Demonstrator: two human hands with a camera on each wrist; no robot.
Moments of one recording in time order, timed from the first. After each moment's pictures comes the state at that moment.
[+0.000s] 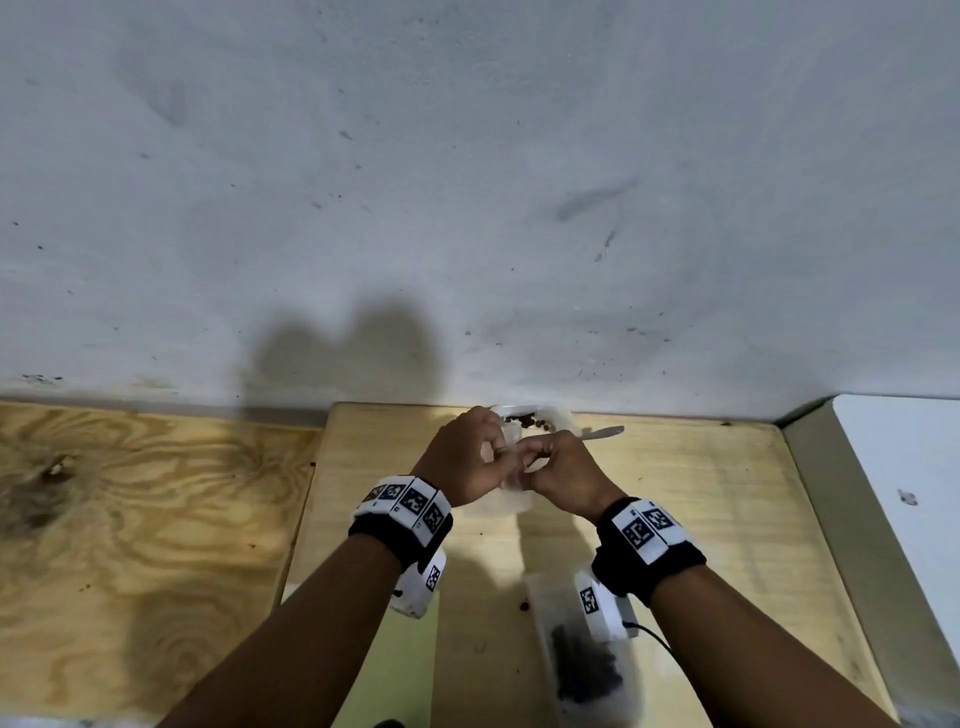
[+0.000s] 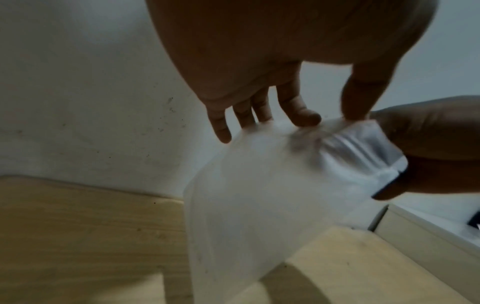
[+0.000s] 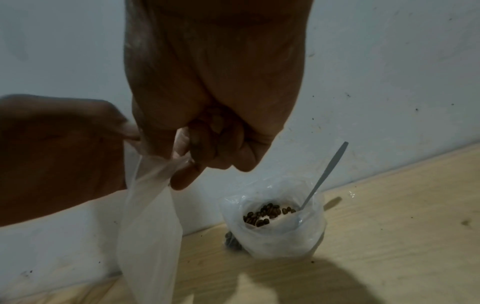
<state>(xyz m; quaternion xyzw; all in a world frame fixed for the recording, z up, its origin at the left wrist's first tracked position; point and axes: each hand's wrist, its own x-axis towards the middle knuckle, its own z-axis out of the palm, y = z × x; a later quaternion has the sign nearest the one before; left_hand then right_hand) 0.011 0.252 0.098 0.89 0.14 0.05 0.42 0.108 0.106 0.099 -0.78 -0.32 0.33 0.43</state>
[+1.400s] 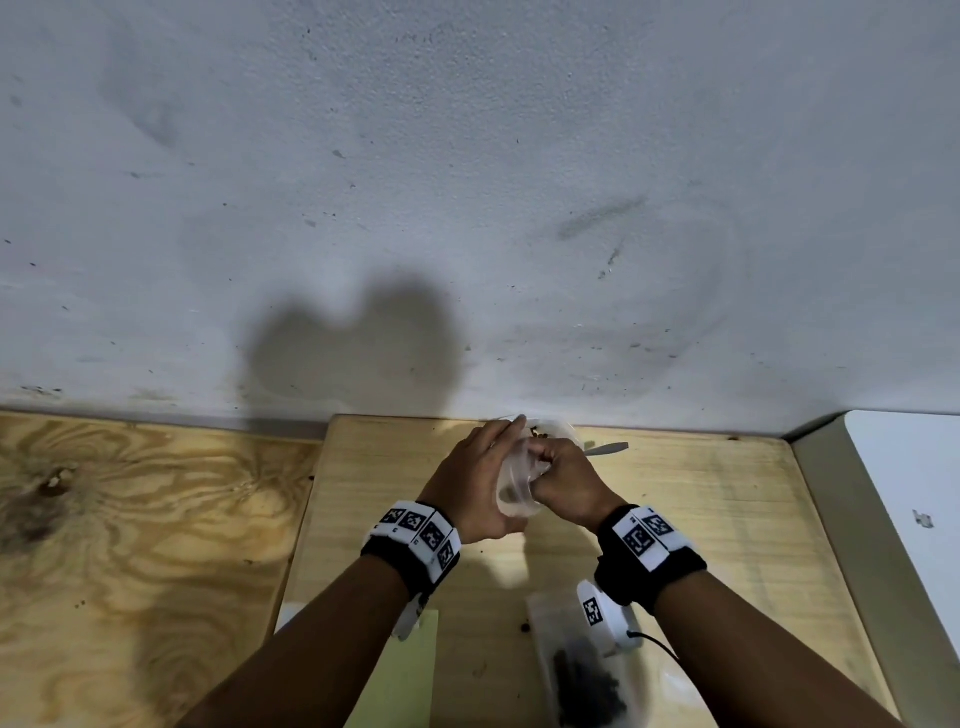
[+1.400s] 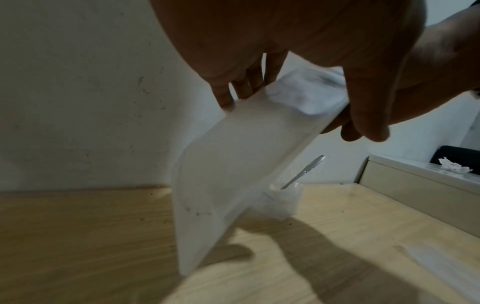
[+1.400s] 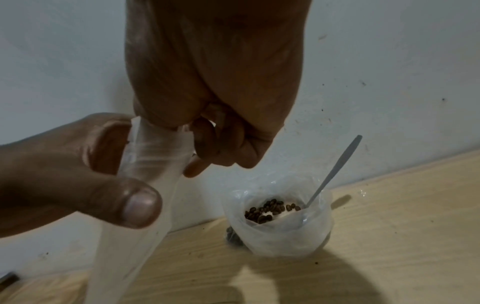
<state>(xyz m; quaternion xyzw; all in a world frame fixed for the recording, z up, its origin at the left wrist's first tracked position) 0.010 0.248 0.091 0.94 0.08 0.02 0.34 0.122 0.116 0.089 -0.77 -0.29 0.34 0.44</state>
